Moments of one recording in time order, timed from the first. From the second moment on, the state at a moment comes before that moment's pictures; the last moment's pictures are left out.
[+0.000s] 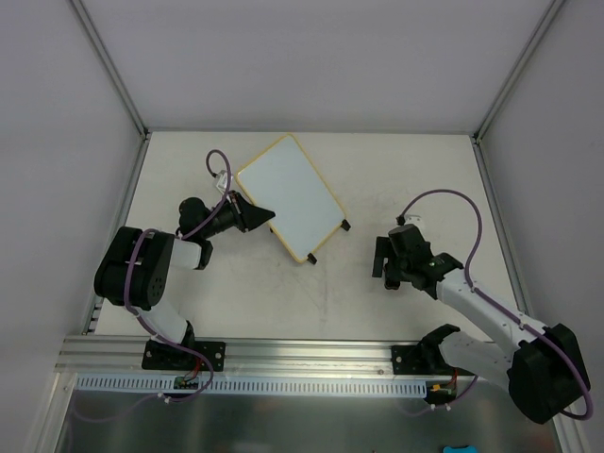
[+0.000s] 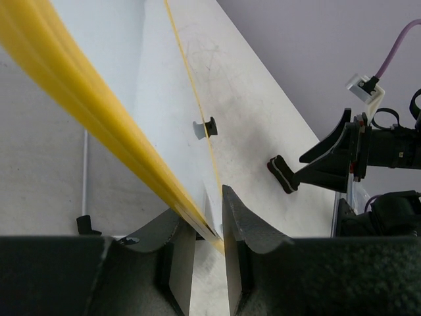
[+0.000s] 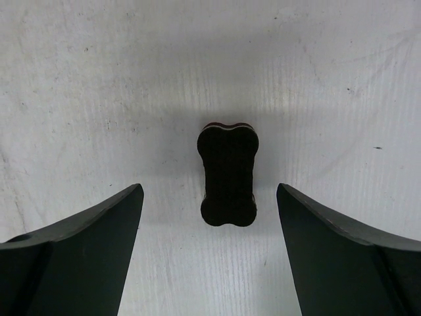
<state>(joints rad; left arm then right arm) -0.16 1.66 0.50 1.15 0.84 -0.70 0.52 1.03 0.56 -0.51 0.26 0.50</state>
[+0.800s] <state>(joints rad) -0.16 1.66 0.40 1.17 0.83 -0.70 0.52 1.00 0.56 -0.51 0.26 0.50</state>
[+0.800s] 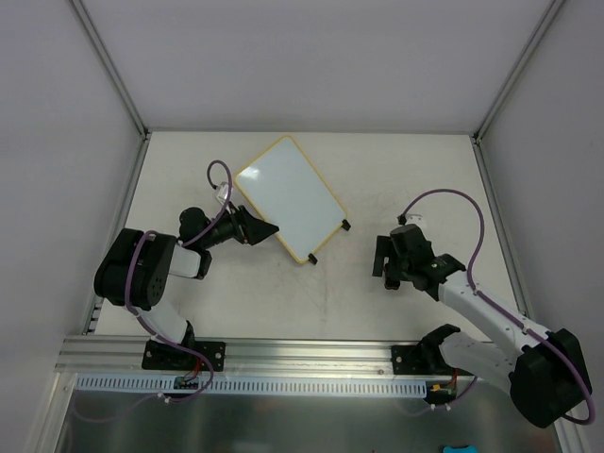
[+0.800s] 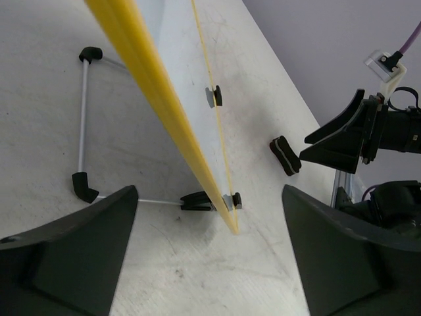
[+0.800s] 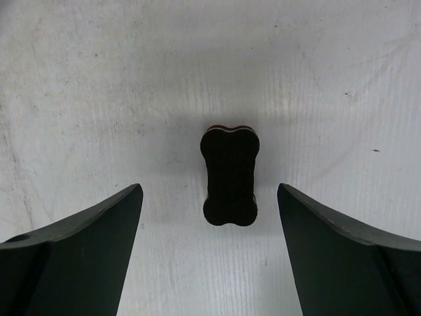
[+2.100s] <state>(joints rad) -0.16 0.06 0.16 -0.08 0.46 -0.55 0.53 0.35 0.36 -0.46 0.11 0.40</state>
